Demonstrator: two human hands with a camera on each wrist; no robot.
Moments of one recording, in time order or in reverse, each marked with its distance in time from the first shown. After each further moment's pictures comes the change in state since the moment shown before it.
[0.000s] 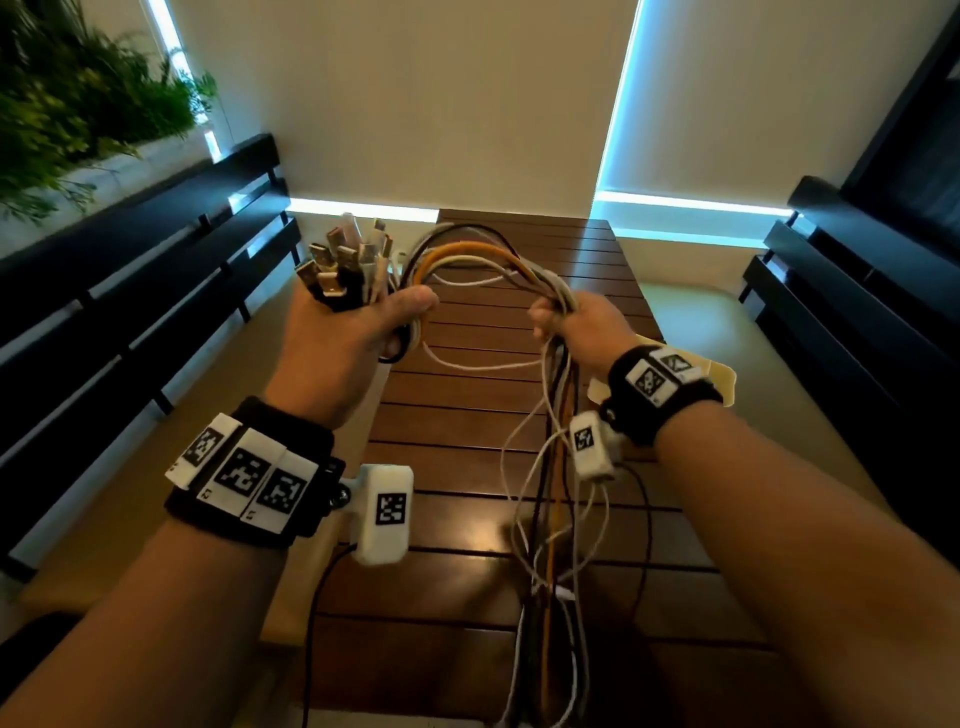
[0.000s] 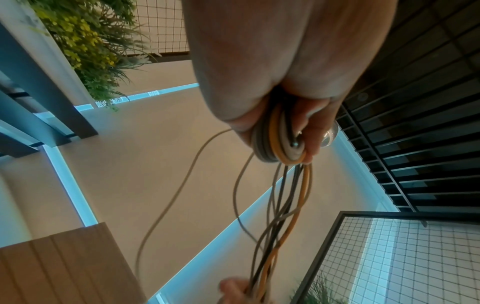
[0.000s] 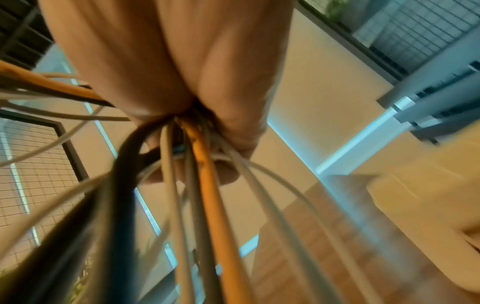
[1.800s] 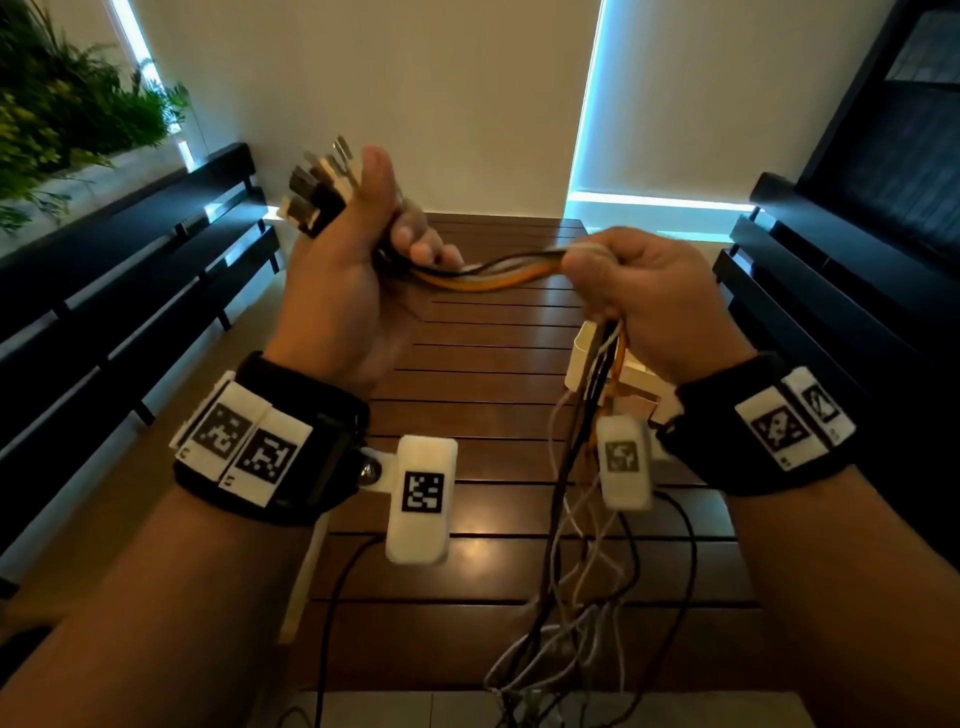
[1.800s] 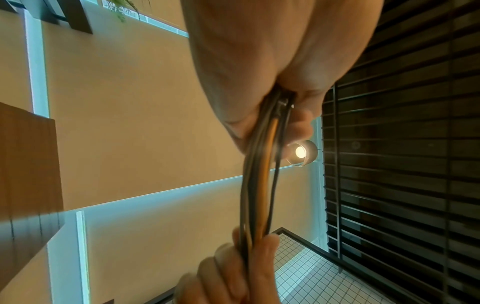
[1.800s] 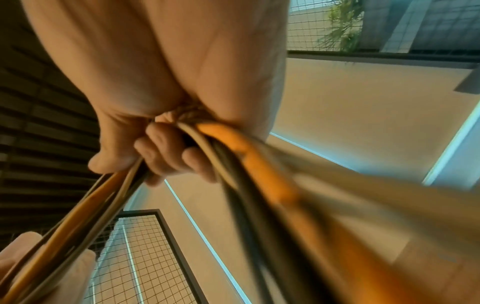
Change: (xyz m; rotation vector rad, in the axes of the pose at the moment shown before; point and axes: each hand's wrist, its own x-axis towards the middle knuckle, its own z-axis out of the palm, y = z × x) left_hand -0.007 0.058 0.043 -0.825 -0.131 -0.115; right_hand -0.121 -0.077 -0.055 0.344 0.049 -0.376
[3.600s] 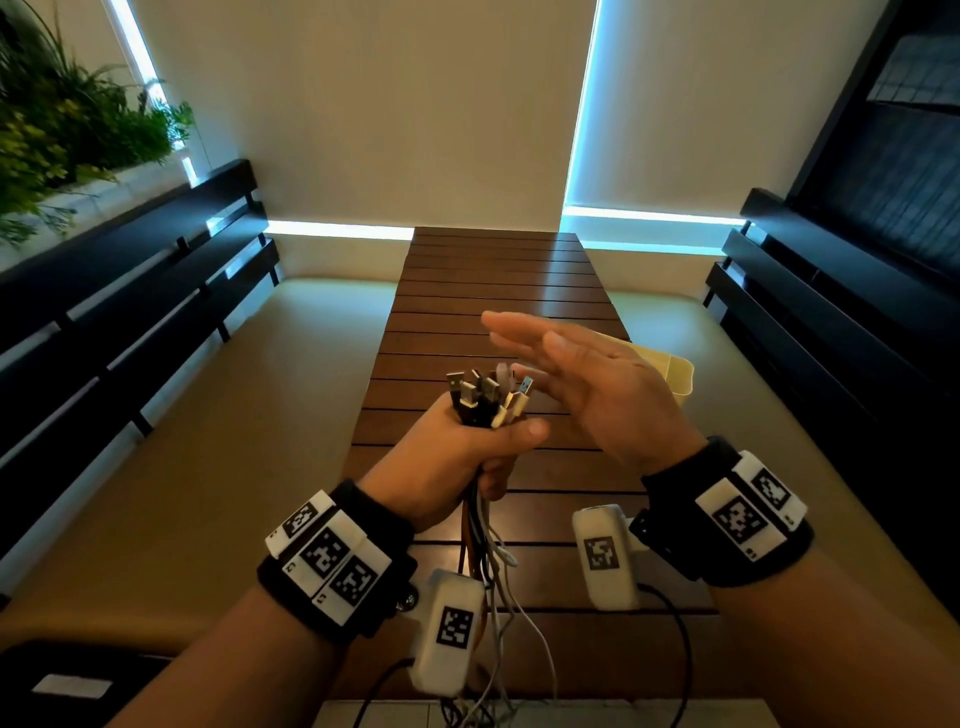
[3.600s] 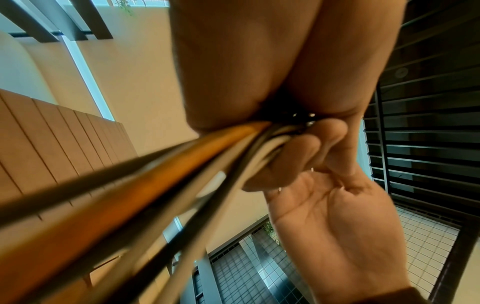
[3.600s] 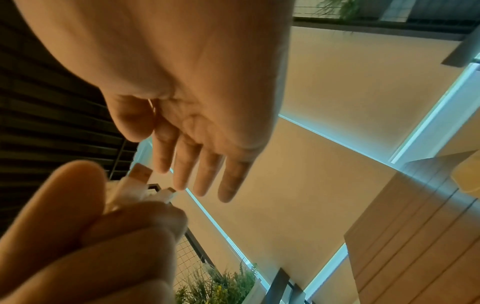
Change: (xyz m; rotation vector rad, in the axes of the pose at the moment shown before) left_hand -0.071 -0.076 -0.014 0.463 -0.221 -0.471; right_hand -0.045 0.024 0.022 0.226 -0.265 0.129
